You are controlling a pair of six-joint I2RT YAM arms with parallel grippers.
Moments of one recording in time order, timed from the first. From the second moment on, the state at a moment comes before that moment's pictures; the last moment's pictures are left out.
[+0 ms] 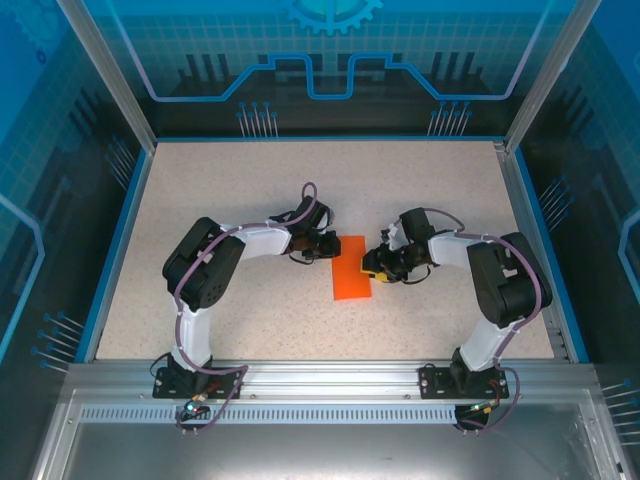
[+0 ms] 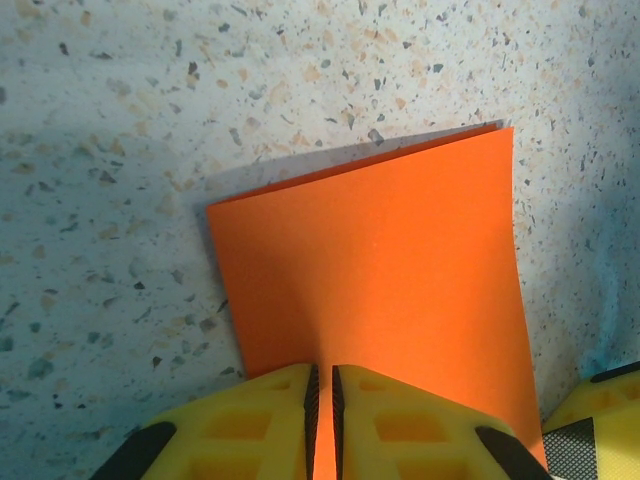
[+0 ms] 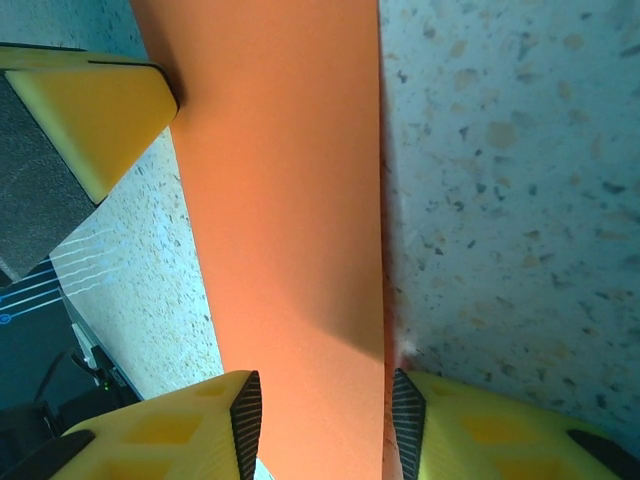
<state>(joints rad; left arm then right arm) -0.57 2.00 1.19 -0.18 0.30 -0.64 0.28 1.73 0.81 -0.28 -0.72 0.55</state>
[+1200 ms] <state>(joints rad) -0.96 1.68 1.10 -0.32 0.01 -0.41 0.25 1.79 0.82 -0.22 -0.84 0.58</state>
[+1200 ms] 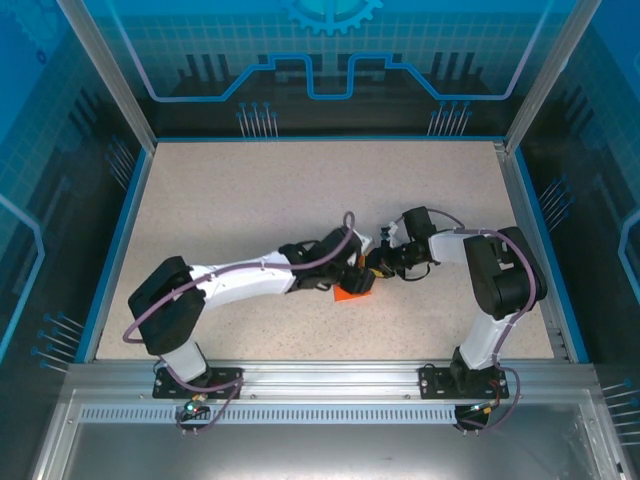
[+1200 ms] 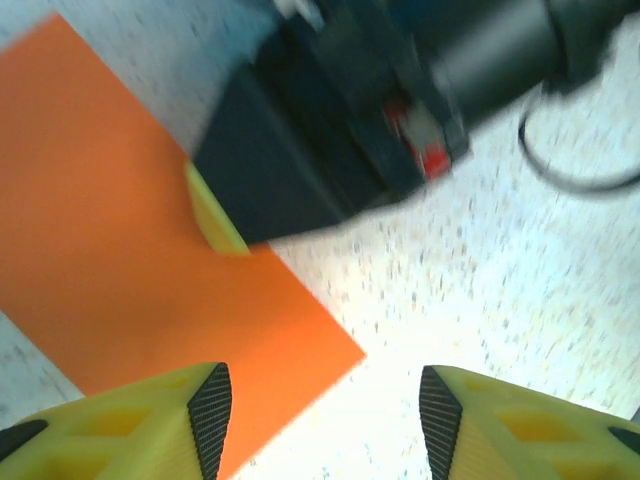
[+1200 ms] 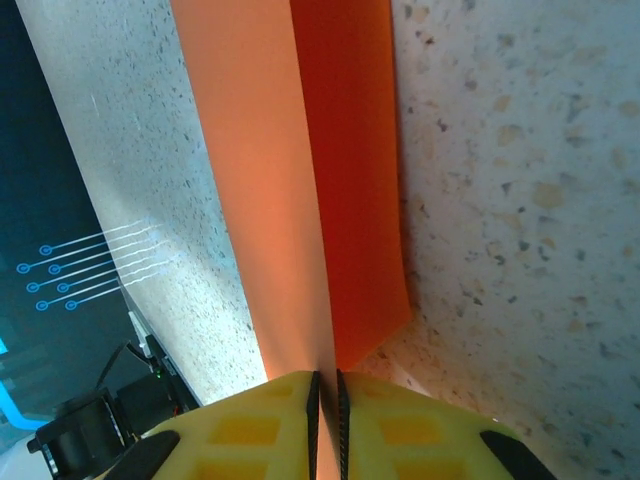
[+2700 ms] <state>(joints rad) -1.15 1.91 1.22 -0.43 -0.43 -0.32 0.24 1.79 0.82 -0.22 -0.84 0.58</state>
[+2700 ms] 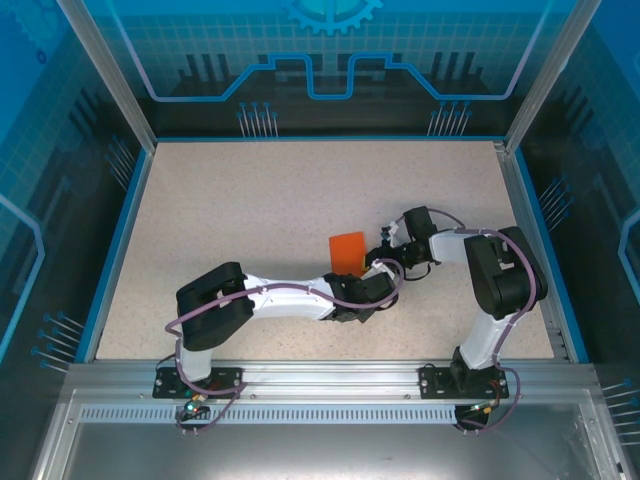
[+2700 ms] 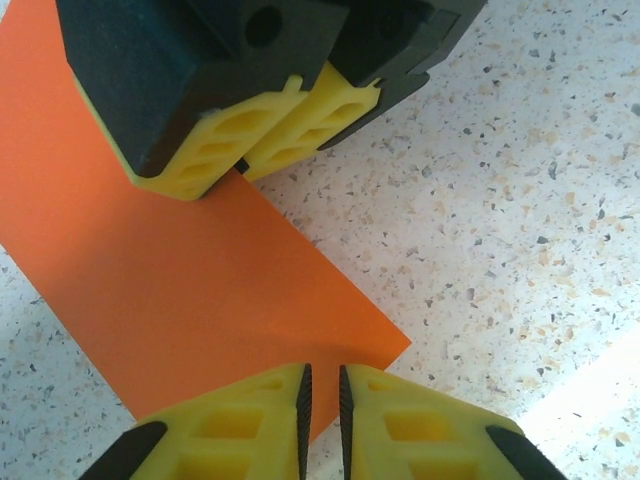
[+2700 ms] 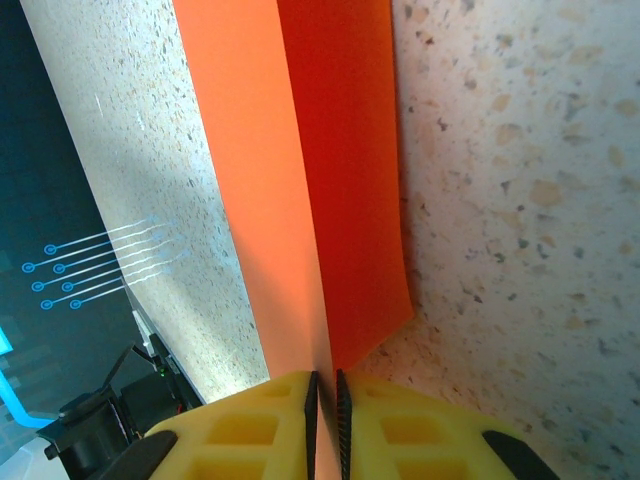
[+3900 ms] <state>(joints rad) -1.15 1.92 1.23 -0.42 -0.49 -0.32 0.24 1.79 0.82 -0.23 -0.84 0.58</state>
